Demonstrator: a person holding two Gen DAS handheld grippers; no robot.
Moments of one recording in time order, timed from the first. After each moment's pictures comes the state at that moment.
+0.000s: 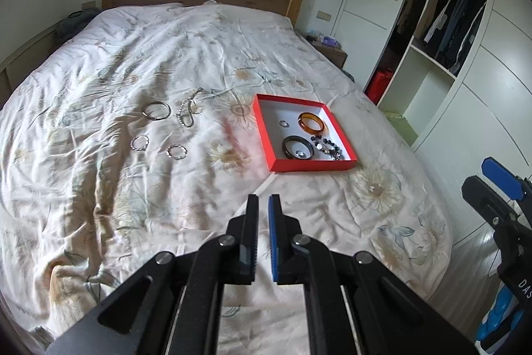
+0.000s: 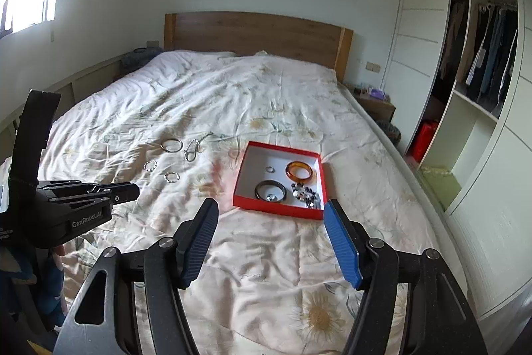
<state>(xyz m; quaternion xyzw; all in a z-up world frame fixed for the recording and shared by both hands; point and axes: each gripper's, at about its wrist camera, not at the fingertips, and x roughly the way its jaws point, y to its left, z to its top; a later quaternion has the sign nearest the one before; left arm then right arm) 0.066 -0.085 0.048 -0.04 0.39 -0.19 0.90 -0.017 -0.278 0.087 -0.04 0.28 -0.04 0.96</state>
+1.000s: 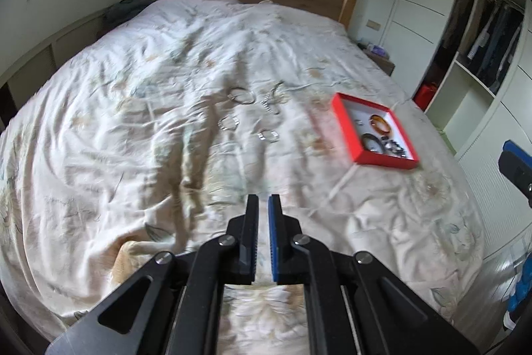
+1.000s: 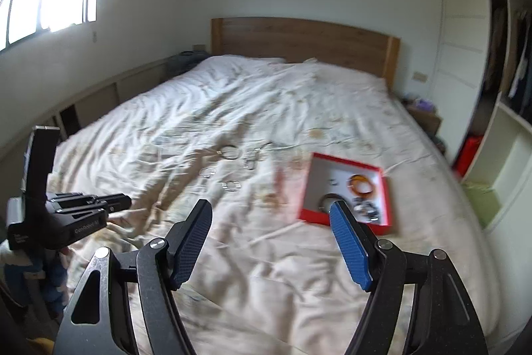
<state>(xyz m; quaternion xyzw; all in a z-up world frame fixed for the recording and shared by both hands) 0.060 0.036 0.019 -0.05 0.40 -0.10 0.91 0.013 -0.222 0.074 -0.02 0.29 0.09 0.95</state>
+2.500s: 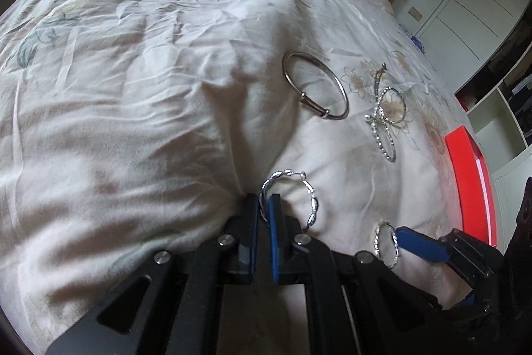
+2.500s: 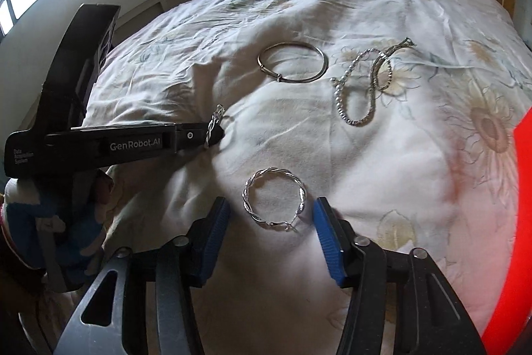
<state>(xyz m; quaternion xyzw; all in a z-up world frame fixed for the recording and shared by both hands) 0.360 0.061 -0.164 -0.13 0.50 -0.10 0.85 0.326 -0.121 -0.153 -0.02 0.45 0.27 0.85</state>
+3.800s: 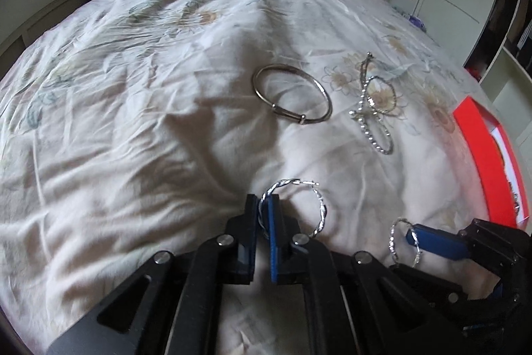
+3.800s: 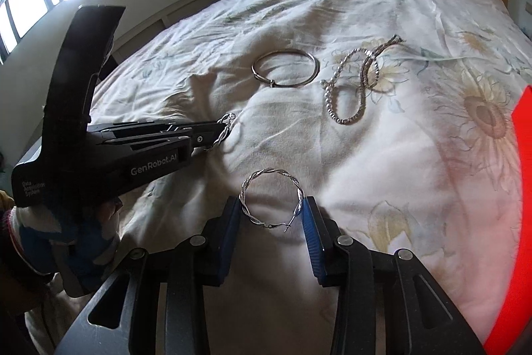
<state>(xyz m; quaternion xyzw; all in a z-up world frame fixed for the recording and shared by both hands) 0.356 0.028 -0.146 -0.03 0.47 -0.08 0.88 0.317 -0.138 -0.147 0.02 0.44 0.28 0.86</state>
